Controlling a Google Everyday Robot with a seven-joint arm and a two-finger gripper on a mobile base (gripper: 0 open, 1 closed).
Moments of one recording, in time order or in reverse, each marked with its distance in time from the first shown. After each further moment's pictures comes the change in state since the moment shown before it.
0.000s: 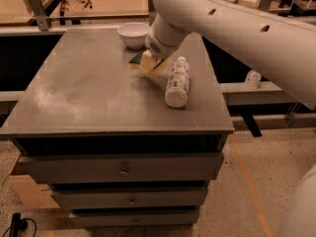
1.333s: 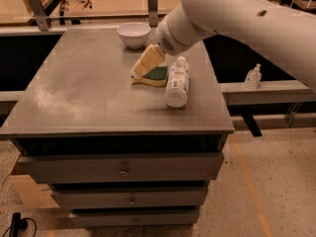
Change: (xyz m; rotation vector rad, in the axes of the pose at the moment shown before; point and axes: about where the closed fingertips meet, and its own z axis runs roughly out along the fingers) arm -0.010 0.011 -0.064 0.027 -0.235 -0.038
